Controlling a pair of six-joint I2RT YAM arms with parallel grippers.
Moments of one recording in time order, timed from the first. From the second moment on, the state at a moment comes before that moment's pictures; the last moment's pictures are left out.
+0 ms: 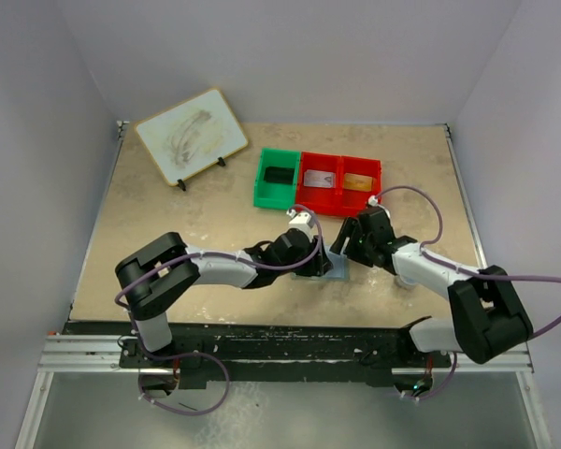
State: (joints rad) left arm -1.03 1.78 0.87 0.32 -0.08 -0.84; right arm 0.41 1.34 0.58 -0.16 0.04 0.73
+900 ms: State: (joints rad) left arm -1.03 1.66 0.85 0.26 -0.19 -0.82; right arm 0.27 1.14 0.51 -0.07 -0.19 0.61
